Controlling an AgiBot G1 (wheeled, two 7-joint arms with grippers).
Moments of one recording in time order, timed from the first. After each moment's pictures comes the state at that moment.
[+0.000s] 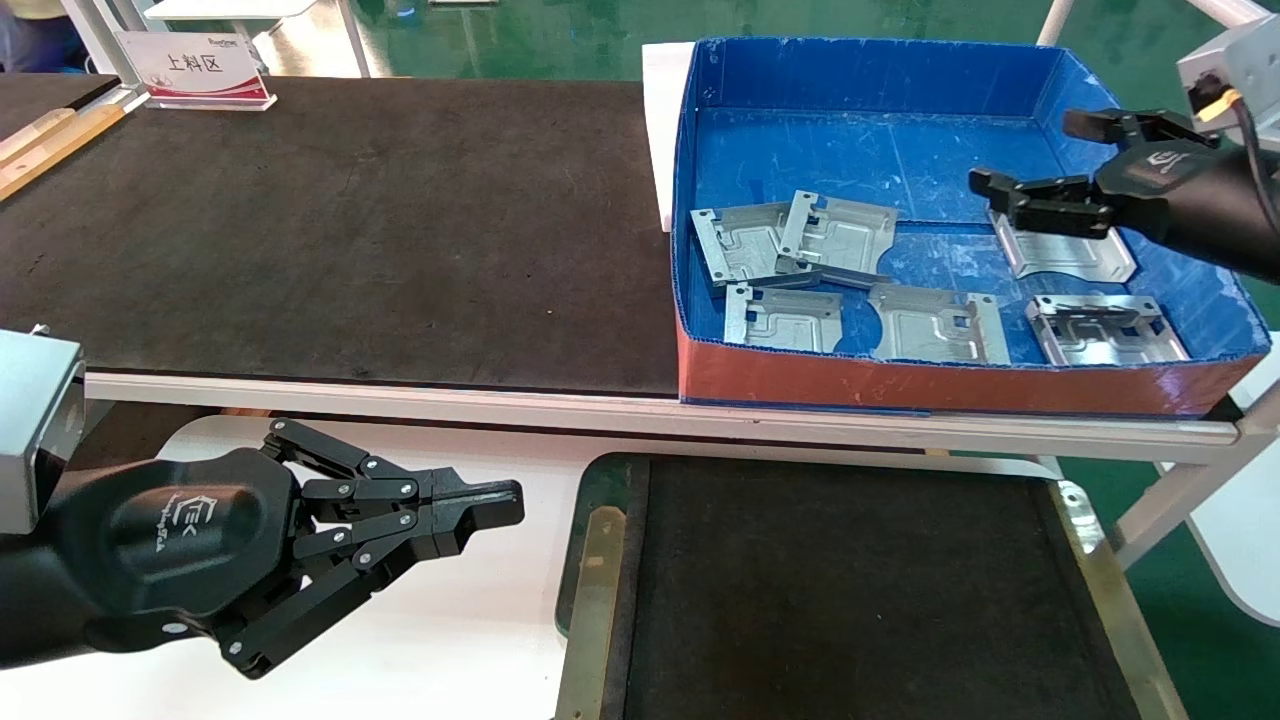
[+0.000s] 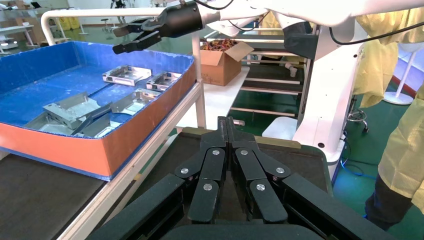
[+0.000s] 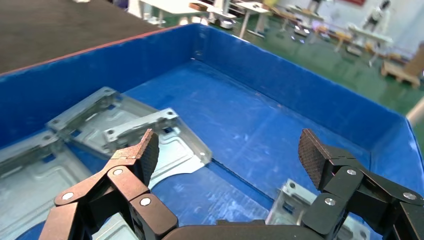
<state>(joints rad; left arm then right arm) -1.10 0.56 0.41 -1.24 0.63 1.43 -0.11 1.61 -0.82 -0.38 0.42 -1.19 -1.03 -0.01</state>
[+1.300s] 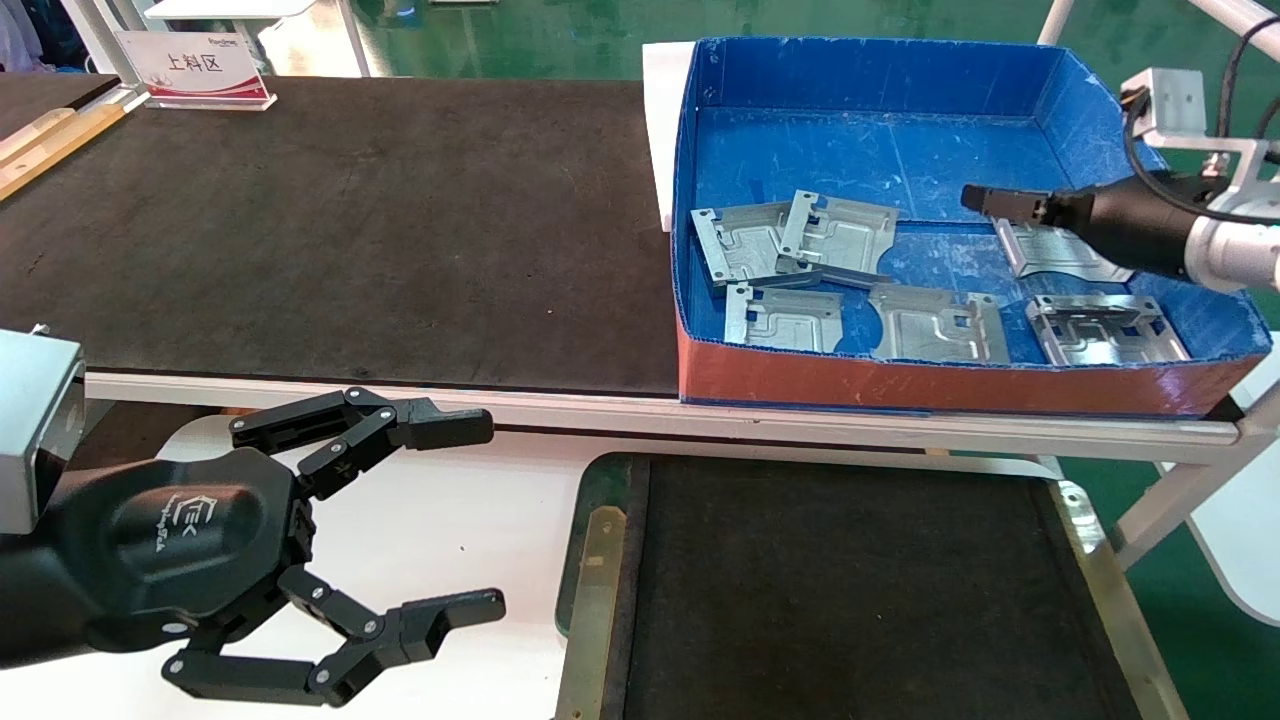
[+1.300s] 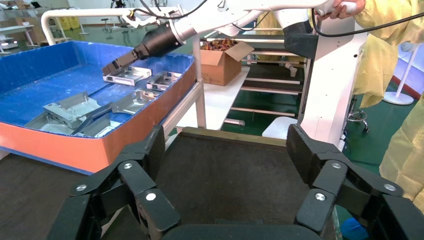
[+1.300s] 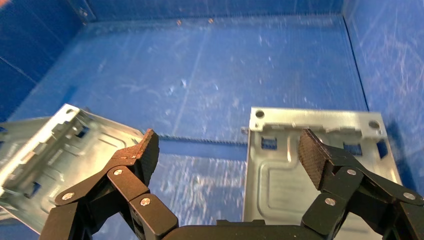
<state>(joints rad) -1.10 0.56 0.41 -1.24 0.63 1.43 -0.11 1.85 -1.06 -0.51 -0.05 -1.40 -0.72 0.36</state>
